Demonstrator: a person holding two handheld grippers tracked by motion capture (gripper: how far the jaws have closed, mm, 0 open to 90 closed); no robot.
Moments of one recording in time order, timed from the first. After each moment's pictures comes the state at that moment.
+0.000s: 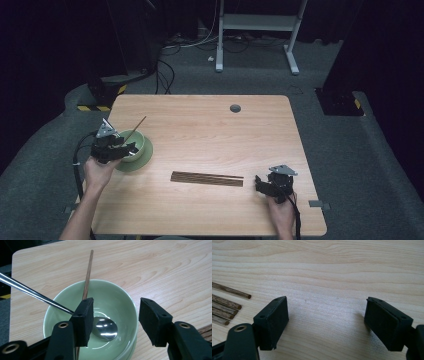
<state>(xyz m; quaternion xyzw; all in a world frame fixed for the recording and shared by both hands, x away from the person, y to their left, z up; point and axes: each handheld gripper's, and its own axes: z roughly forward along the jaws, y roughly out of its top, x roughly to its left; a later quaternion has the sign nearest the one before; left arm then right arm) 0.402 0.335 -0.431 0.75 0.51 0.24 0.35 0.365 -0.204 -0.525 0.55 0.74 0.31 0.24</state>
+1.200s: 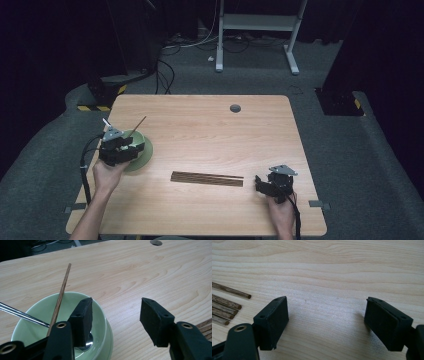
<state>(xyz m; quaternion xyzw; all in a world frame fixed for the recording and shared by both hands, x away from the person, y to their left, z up) 0.391 0.307 -0.424 0.74 0.49 0.23 0.39 0.364 -0.204 -0.525 0.55 0.74 0.31 0.24</state>
